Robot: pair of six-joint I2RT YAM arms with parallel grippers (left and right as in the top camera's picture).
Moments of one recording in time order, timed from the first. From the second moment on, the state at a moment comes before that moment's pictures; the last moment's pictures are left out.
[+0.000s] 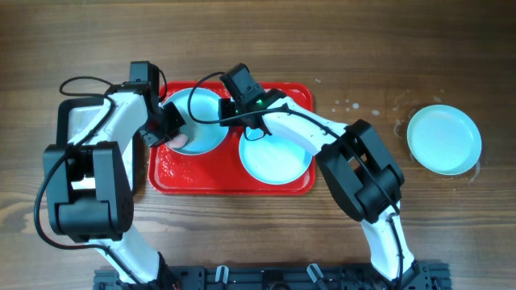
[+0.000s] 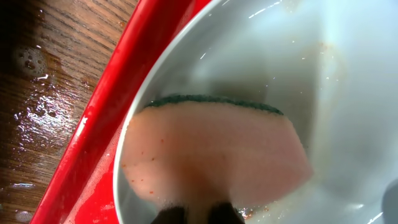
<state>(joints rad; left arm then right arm) 0.01 1.90 1.19 -0.76 0.11 -0.54 0.69 2.22 1.56 -0.34 -0.12 0.58</state>
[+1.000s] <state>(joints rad) -0.28 1.89 1.16 -0.69 -0.24 -0.84 0.69 2.24 1.56 -0.31 -0.13 0.63</state>
